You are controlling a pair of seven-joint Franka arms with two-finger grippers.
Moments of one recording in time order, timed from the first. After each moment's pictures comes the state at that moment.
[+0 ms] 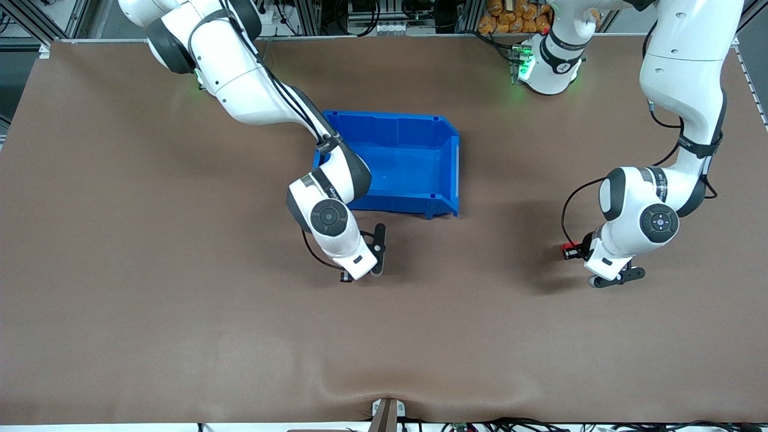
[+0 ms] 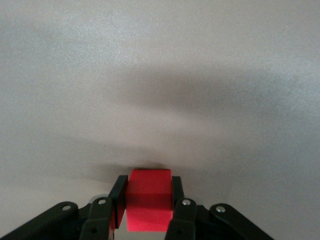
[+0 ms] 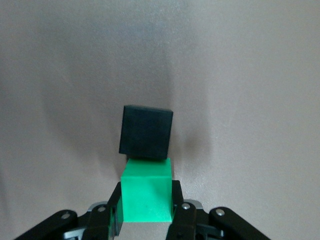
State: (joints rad) left arm -0.05 0.56 0.01 -1.91 0.04 2.41 -0.29; right arm 0.63 0.95 -0.03 -1.21 0.04 2.20 -0.91
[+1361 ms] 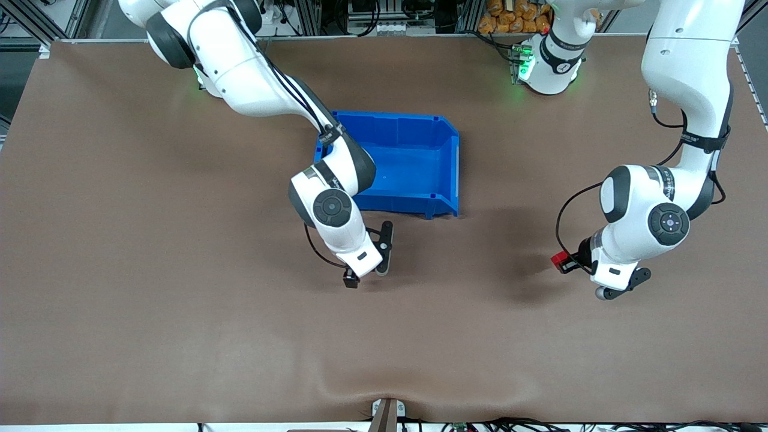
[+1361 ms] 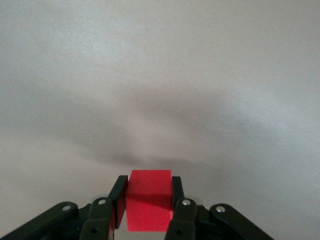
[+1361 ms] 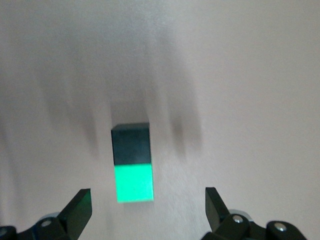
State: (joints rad) left arm -0.05 0.52 -0.06 -1.78 -0.01 2.29 -0.57; right arm 0.64 0.90 -0.05 -1.18 0.04 2.16 -0.84
